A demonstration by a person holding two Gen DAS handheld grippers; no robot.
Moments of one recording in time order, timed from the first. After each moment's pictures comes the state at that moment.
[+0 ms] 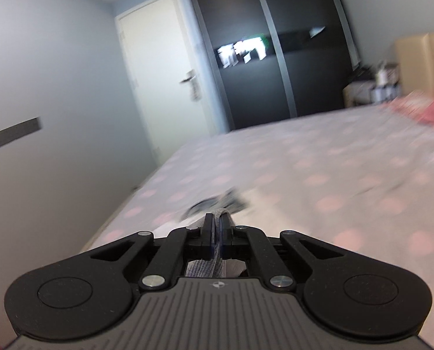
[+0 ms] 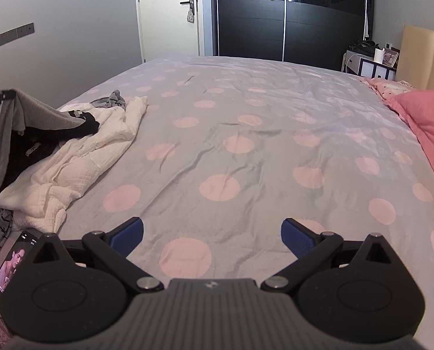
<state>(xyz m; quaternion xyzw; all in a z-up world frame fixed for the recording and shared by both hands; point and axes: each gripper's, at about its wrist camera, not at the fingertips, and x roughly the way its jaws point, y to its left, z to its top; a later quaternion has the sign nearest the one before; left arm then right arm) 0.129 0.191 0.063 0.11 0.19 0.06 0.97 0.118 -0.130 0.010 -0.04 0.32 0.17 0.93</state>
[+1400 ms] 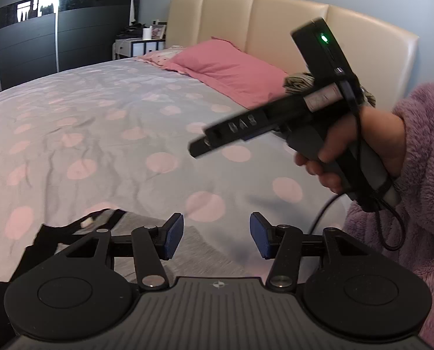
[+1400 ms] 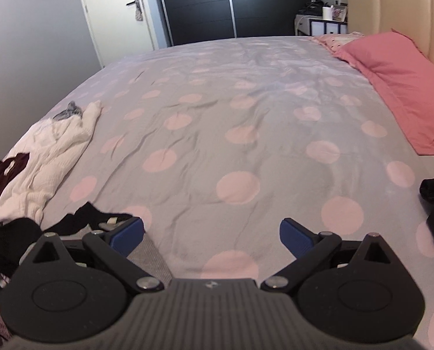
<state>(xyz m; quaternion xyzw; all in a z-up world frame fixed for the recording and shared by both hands) 0.000 -0.026 -0.022 0.07 0.32 -0.37 0.87 0.084 -0.232 -0.001 0.04 0.37 0.11 0.92</state>
